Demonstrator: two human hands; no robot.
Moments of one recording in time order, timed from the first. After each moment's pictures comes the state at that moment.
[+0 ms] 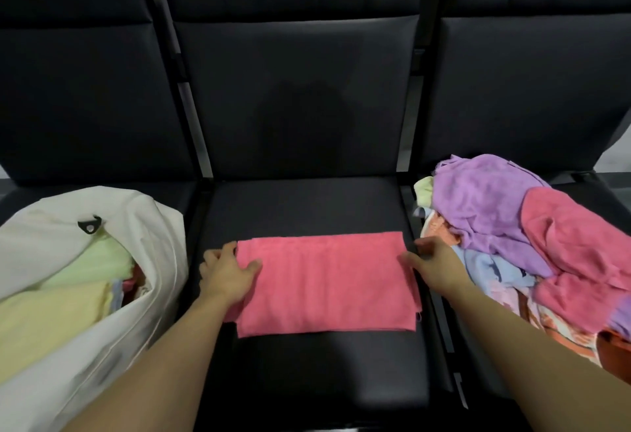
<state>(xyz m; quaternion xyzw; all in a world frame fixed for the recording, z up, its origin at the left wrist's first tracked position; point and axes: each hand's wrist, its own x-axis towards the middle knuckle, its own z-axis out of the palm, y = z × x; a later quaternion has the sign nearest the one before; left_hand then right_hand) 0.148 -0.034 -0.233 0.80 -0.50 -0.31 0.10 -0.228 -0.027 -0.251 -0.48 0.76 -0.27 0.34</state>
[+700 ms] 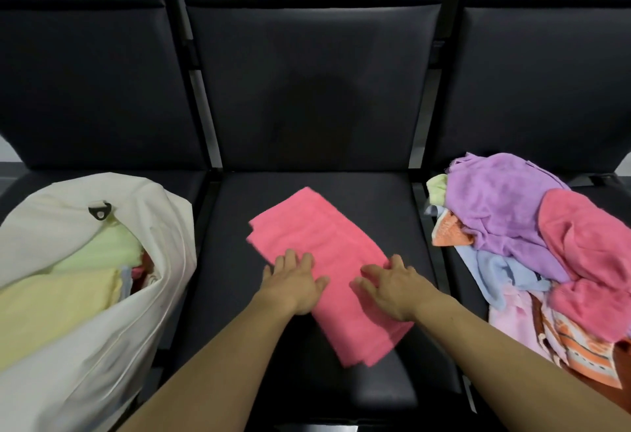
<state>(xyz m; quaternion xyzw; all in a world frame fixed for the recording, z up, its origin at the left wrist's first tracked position) 0.064 -0.020 -0.230 0.65 -0.69 -0.27 -0.14 -0.143 -0.006 -0.218 -0.71 0.62 0.19 0.27</state>
